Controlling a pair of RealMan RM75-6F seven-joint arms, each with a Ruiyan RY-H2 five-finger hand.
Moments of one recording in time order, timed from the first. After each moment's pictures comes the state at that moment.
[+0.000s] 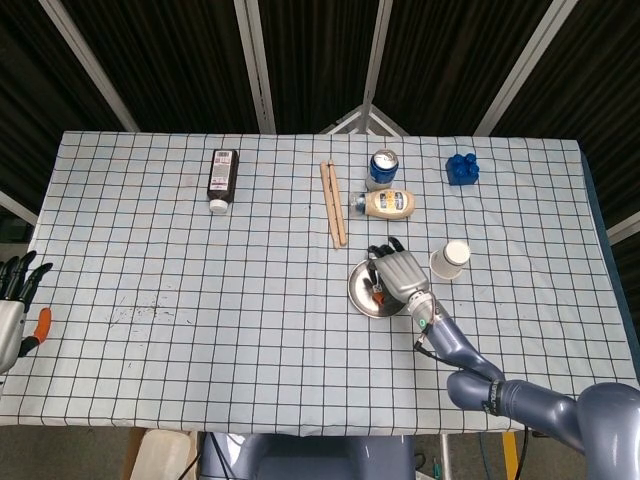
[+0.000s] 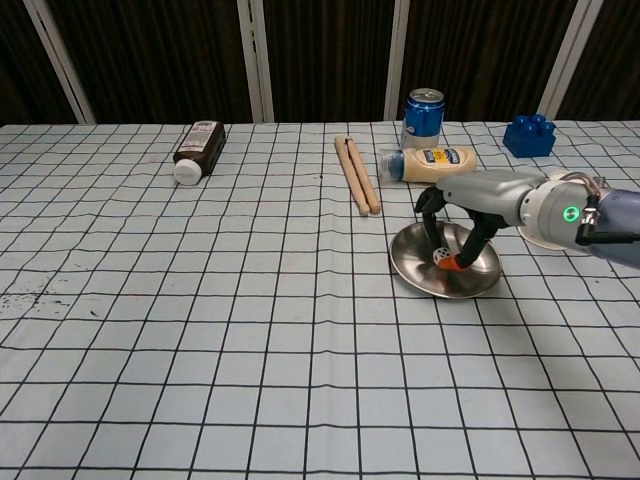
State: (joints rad) left arm -0.14 -1.14 -0.08 -1.53 1.46 1.47 0.08; right arm 0.80 -1.64 0.21 -1.19 -1.09 0.73 -0.27
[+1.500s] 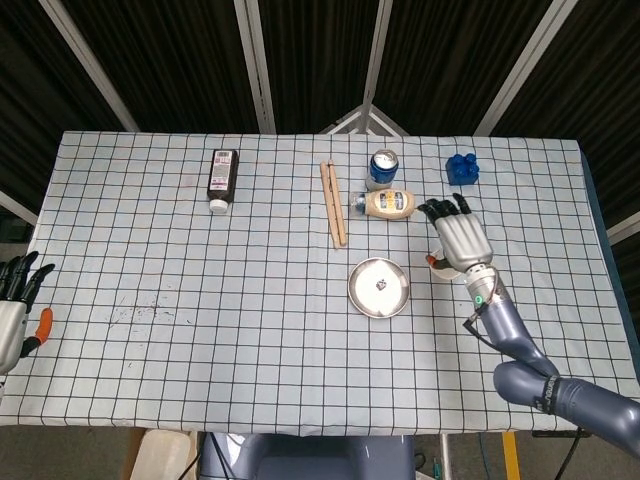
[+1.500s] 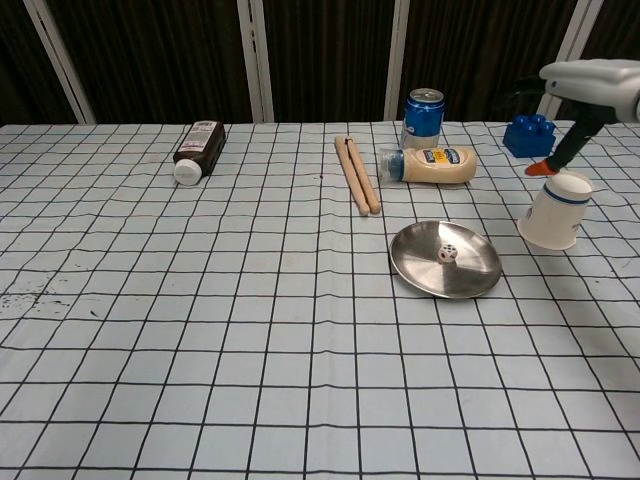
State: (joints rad) left arm -0.14 -1.14 -0.08 -1.53 1.47 1.48 0.10; right arm 0.74 -1.37 0.26 -1.36 -1.01 0.89 -0.28
